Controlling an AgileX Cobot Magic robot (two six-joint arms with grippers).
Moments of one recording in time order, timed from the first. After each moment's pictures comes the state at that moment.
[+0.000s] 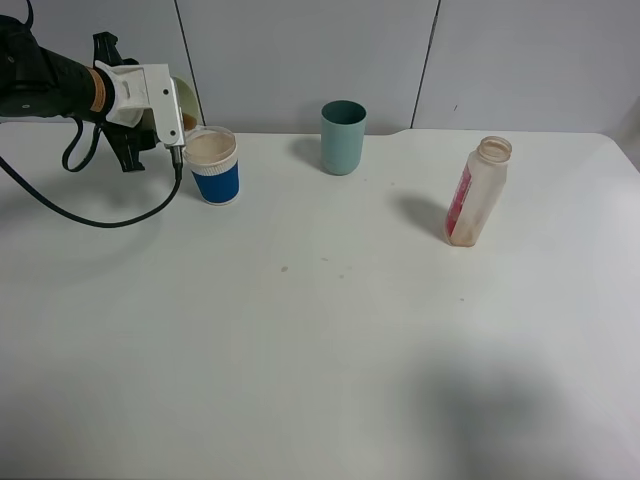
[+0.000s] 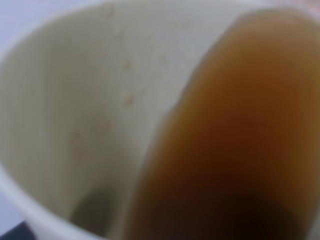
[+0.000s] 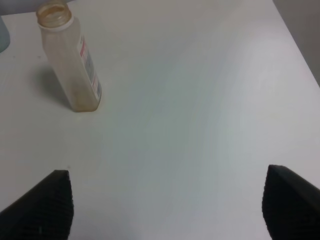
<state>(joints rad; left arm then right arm) -0.13 1.89 -1.11 1.11 -0.10 0.21 0.00 0.00 -0.50 -0.07 1.06 0.08</state>
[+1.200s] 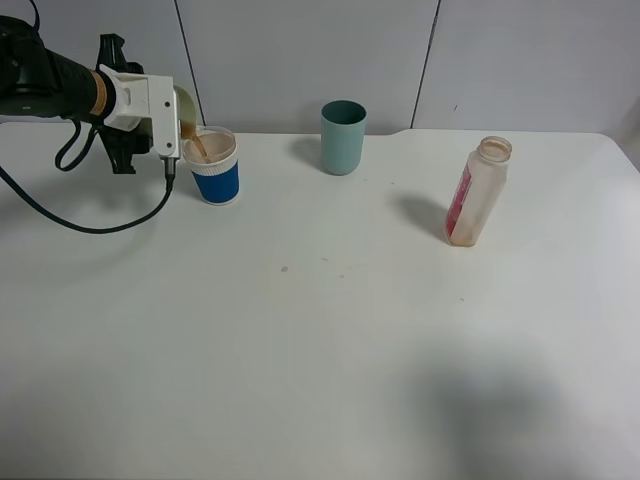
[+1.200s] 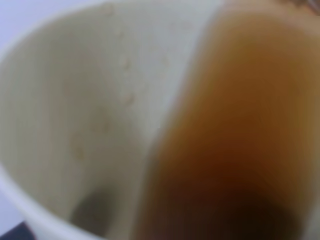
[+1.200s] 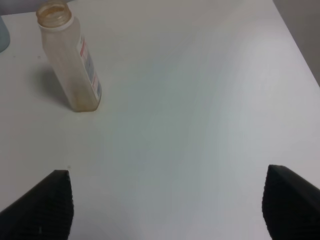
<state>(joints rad) -0.14 1.89 -1.11 1.19 -0.06 0.25 0.00 0.00 -0.50 -0.07 1.06 0.08</state>
